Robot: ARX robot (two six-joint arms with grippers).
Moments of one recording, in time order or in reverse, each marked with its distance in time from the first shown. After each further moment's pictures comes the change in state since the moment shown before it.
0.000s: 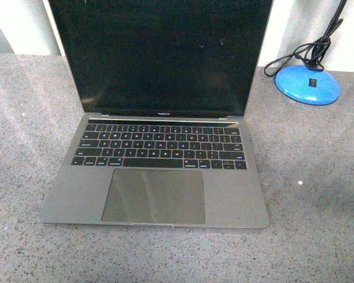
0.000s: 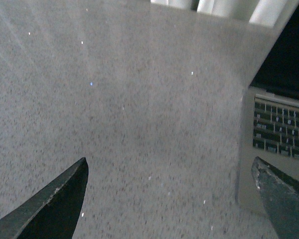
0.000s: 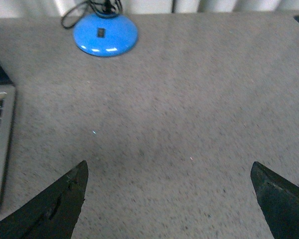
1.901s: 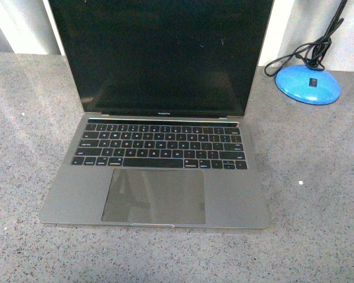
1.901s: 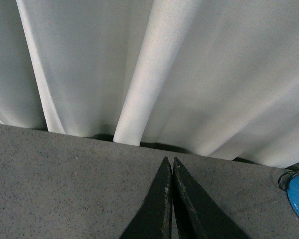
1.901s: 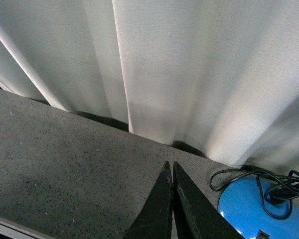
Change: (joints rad) left arm -0.175 1.262 1.106 0.258 0.220 -0.144; right arm 0.240 1.321 1.202 0.208 -0.264 -0.084
